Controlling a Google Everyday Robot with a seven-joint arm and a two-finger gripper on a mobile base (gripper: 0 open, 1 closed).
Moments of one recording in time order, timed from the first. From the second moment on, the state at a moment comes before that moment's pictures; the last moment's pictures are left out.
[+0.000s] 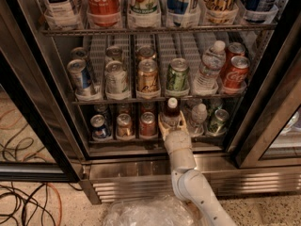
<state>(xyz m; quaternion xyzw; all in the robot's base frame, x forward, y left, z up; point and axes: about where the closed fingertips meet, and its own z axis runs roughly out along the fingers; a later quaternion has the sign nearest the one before) 0.651 -0.105 0.660 -0.08 0.60 0.02 0.79</state>
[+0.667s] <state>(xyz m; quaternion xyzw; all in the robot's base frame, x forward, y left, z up) 0.632 -0.109 0.658 -0.05 0.59 0.01 0.81</state>
